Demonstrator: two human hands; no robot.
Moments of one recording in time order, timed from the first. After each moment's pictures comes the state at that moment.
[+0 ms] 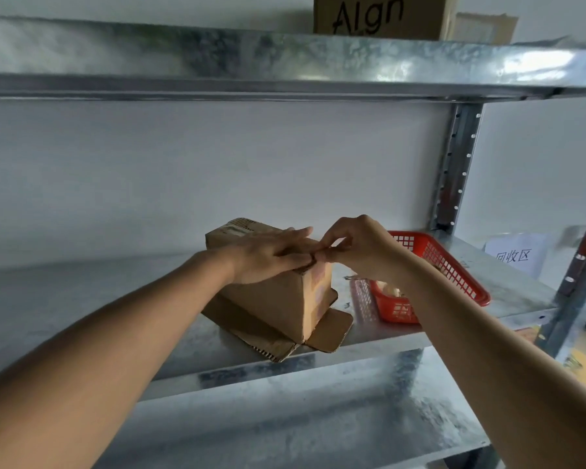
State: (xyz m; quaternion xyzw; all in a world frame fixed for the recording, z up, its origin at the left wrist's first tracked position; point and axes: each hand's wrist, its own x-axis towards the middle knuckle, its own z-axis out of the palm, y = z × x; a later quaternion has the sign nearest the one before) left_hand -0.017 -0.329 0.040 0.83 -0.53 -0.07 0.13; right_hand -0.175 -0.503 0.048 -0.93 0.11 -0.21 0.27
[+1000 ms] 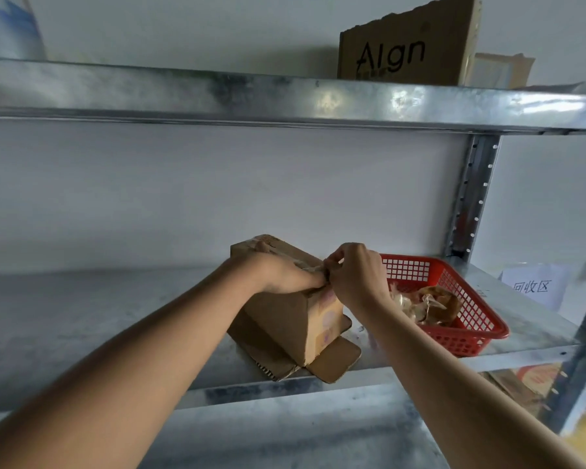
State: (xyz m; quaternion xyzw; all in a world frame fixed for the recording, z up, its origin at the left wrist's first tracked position) left_hand -0.051 -0.333 0.068 0.92 -0.33 -0.16 0.10; right_hand -0.137 -0.461 0.028 -0.87 0.27 -0.33 0.23
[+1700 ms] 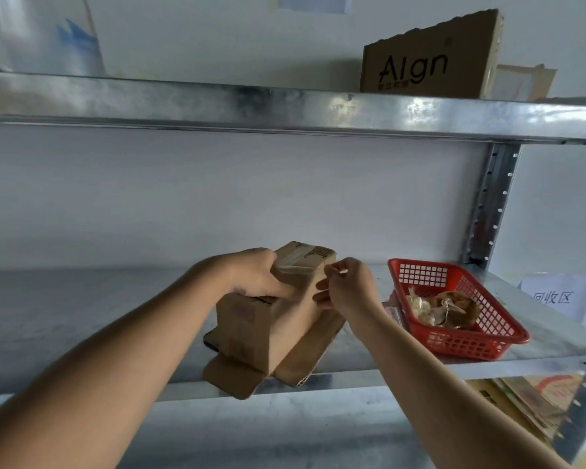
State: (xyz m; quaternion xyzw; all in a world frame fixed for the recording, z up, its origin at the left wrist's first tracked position) left_hand -0.024 -0.256 0.071 0.91 -0.36 -0.12 0.15; right_hand -0.127 -0.412 0.016 -0.71 0.26 -0.28 0.59
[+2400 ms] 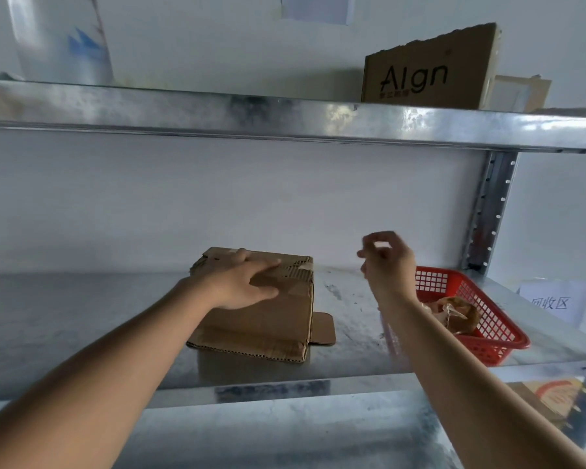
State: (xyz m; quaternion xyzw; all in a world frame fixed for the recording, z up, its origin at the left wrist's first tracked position) left_hand 0.012 -0.224 0.042 0.92 -0.37 -0.02 0.09; right_hand -0.140 -0.458 0.036 -0.69 0.21 -0.46 0.51
